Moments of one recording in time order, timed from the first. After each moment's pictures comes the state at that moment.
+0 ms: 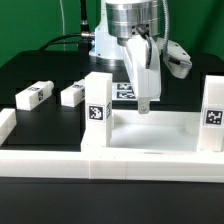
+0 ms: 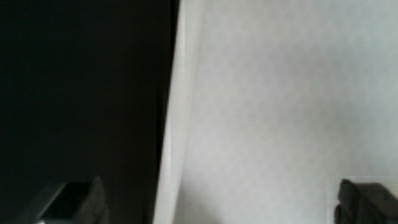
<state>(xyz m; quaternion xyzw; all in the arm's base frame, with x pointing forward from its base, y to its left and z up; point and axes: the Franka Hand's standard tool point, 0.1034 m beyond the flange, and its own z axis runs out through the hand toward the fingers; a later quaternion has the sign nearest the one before) 0.530 0.007 0.054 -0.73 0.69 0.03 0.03</state>
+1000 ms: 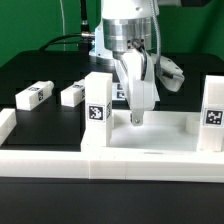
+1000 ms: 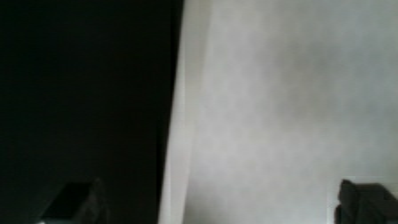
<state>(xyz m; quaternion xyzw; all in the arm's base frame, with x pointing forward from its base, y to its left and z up) 0.517 -0.002 0.019 -0.73 0.68 0.02 0.02</state>
